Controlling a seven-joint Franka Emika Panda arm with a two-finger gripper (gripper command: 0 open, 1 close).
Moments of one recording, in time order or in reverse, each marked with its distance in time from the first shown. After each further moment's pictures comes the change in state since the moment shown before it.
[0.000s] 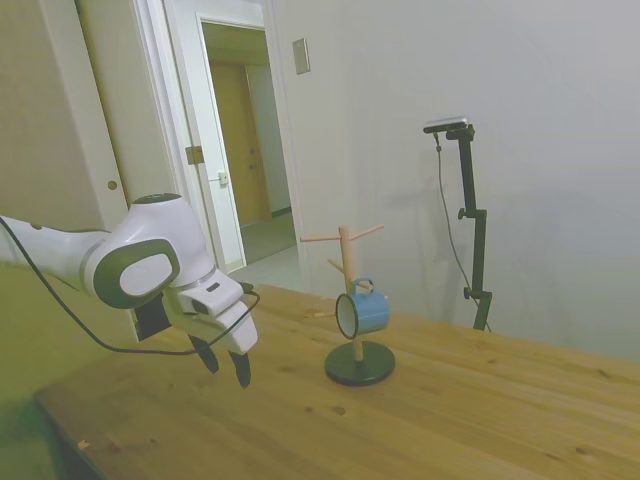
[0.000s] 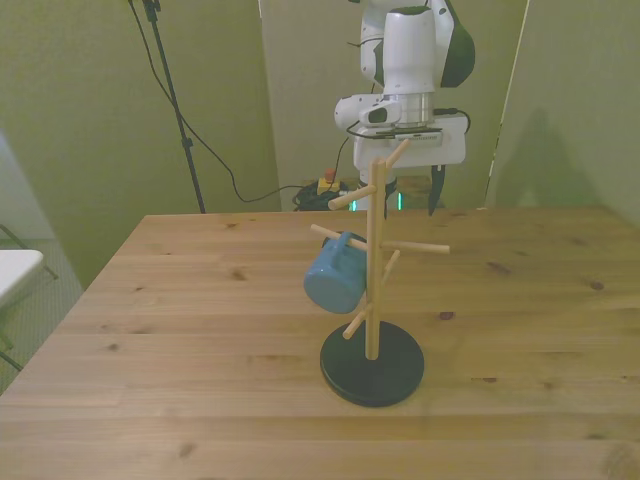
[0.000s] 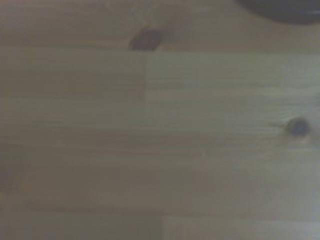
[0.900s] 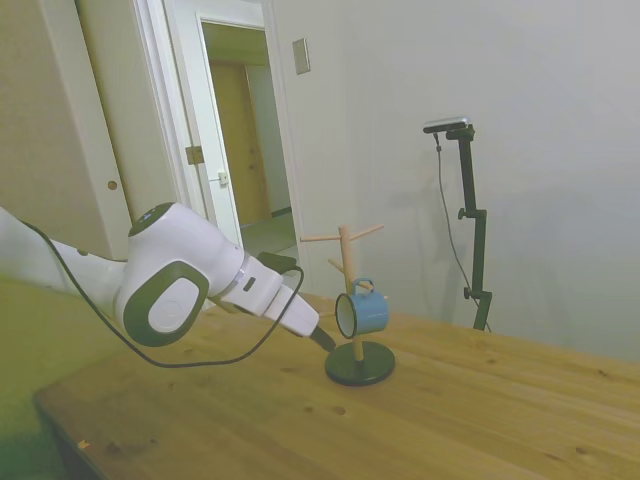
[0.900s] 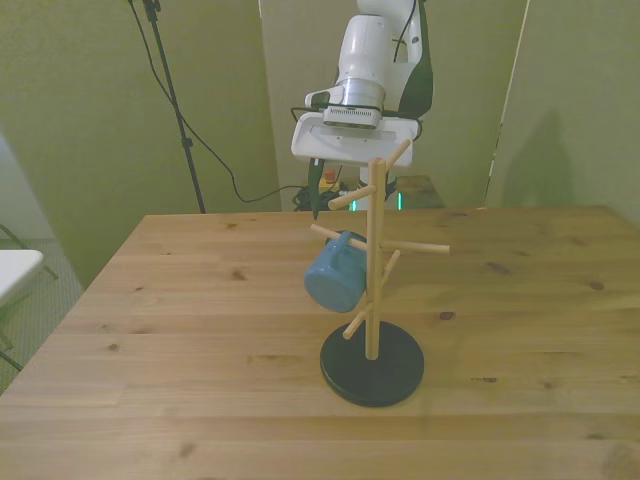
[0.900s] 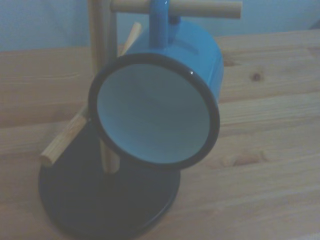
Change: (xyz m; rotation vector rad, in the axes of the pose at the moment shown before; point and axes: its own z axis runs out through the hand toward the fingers) arm 0.092 0.038 -0.005 0.192 0.462 0.165
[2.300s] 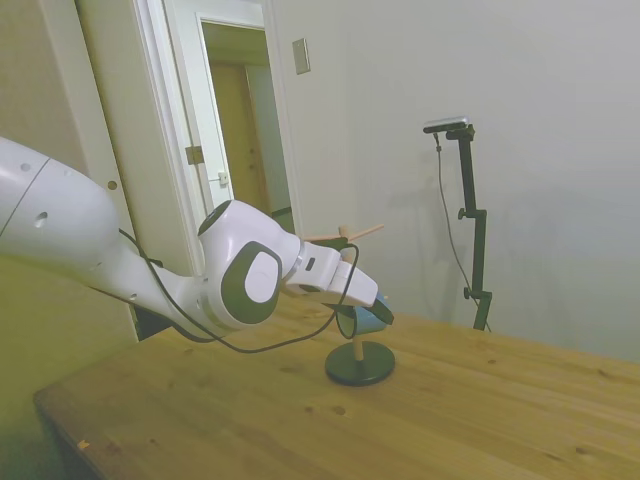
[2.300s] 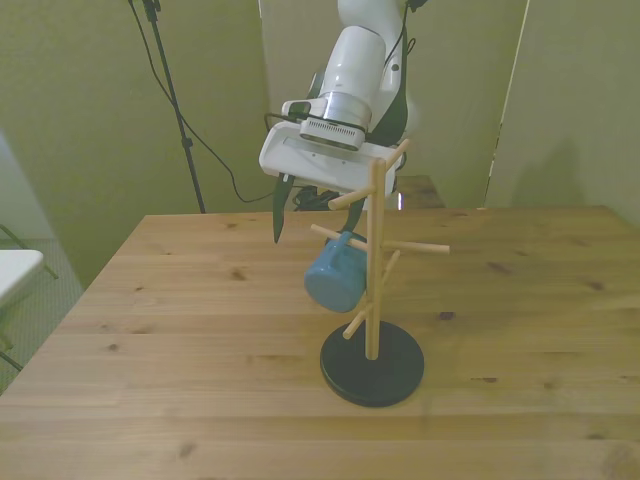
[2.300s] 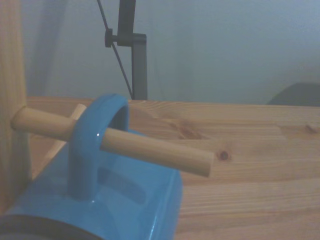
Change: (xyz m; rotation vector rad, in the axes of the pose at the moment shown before) arm 0.058 -0.034 0.058 -0.027 0.122 -0.104
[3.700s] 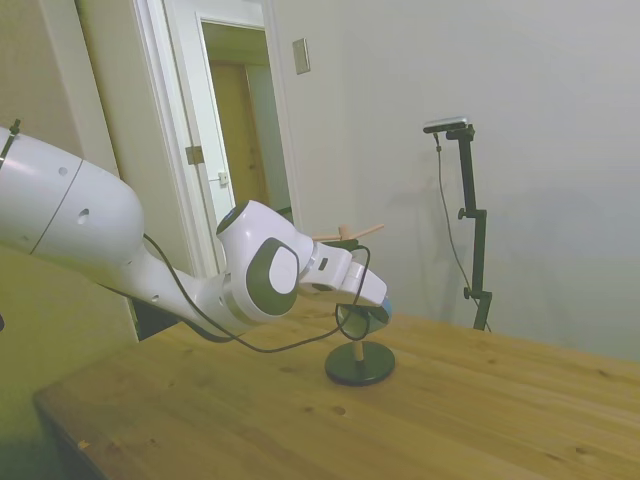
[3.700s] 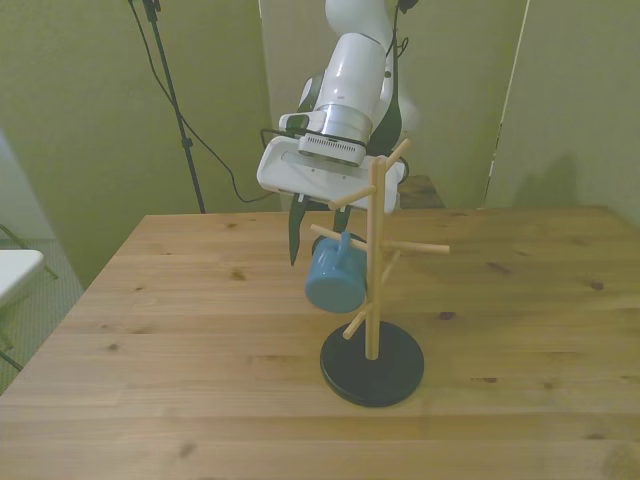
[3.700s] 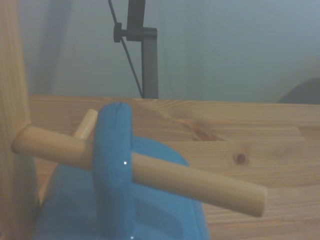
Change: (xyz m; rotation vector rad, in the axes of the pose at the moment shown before) arm 0.001 -0.014 0.021 0.002 -0.027 -0.005
